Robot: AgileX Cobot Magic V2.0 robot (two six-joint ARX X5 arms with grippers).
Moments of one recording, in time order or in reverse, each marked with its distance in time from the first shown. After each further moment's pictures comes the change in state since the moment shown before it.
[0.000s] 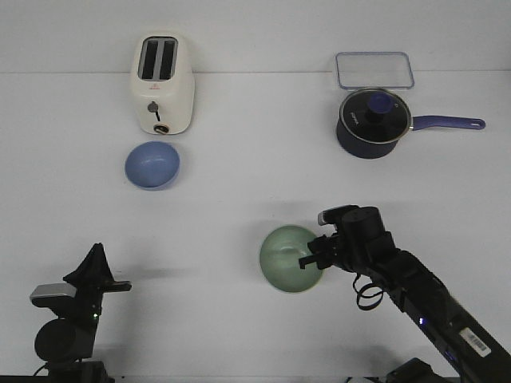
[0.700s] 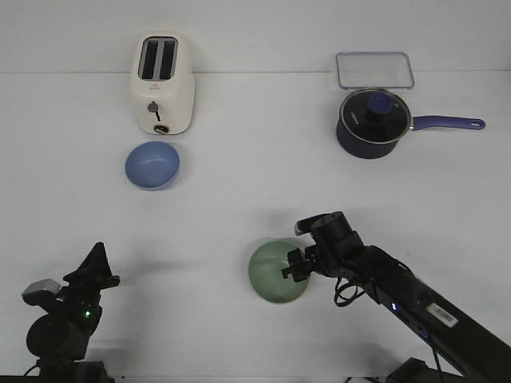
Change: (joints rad) left arm 0.000 0.082 0.137 -0.130 0.042 -0.335; right arm 0.093 0.142 -0.005 0.018 0.063 0.017
